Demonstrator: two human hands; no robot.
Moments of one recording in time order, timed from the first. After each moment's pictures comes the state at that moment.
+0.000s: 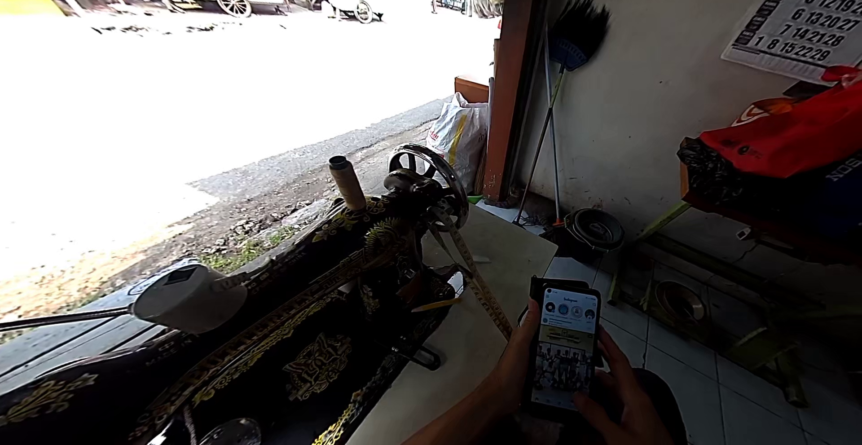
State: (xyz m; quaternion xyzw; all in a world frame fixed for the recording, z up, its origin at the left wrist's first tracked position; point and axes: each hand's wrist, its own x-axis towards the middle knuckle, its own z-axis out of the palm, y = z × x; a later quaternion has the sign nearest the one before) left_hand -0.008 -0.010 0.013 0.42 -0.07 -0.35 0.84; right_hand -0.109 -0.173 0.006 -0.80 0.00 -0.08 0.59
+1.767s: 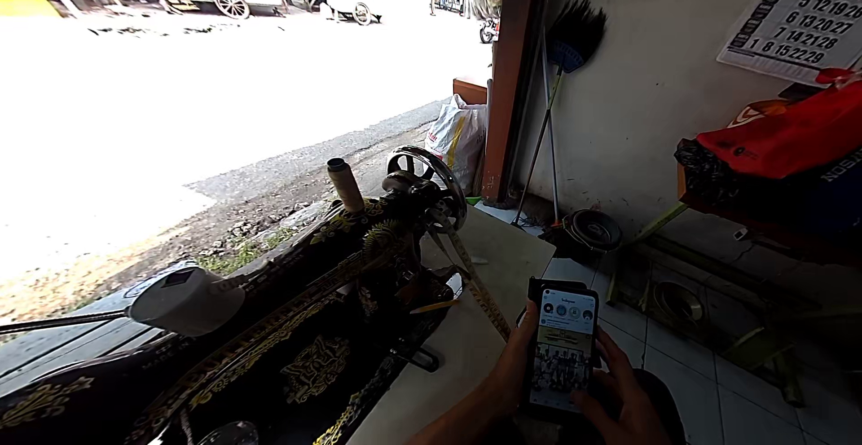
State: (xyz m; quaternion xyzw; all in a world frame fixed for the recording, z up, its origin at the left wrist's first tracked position) left_hand -0.008 -0.010 0.013 0.41 -0.07 -0.35 0.84; right_hand -0.107 -0.172 0.005 -0.80 0.01 -0.10 0.59
